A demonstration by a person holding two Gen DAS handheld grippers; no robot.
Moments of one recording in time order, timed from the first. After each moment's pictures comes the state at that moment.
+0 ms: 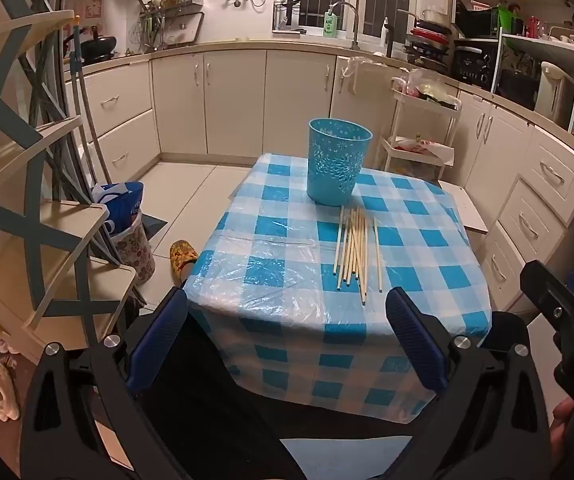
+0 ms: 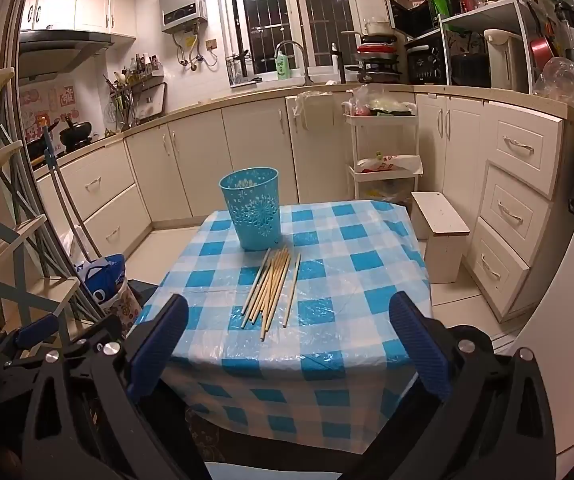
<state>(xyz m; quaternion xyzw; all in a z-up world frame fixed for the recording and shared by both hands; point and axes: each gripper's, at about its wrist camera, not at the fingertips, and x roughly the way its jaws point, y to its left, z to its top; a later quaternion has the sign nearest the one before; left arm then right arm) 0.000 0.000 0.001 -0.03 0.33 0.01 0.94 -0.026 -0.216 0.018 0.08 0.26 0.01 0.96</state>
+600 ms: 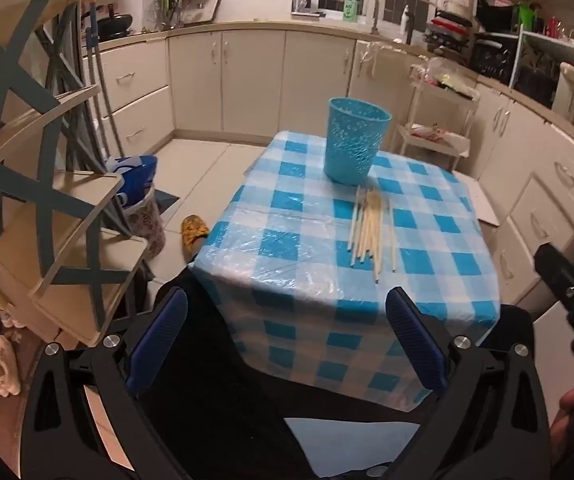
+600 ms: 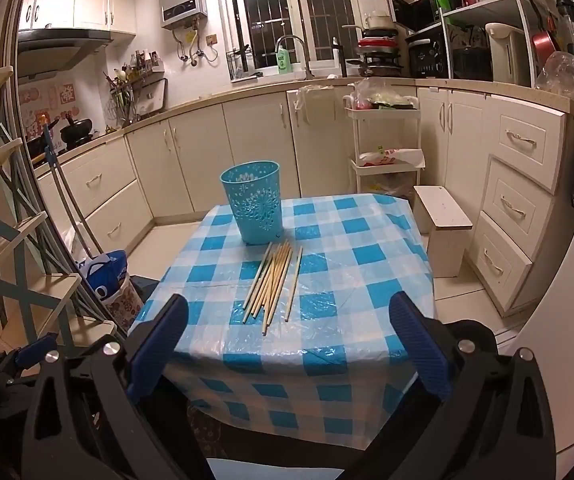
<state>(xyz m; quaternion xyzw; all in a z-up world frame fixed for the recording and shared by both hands) -0.012 0.009 -0.013 -0.06 0.36 0.03 0.93 -0.021 -0.216 0.012 0.08 0.27 0.01 0.96</state>
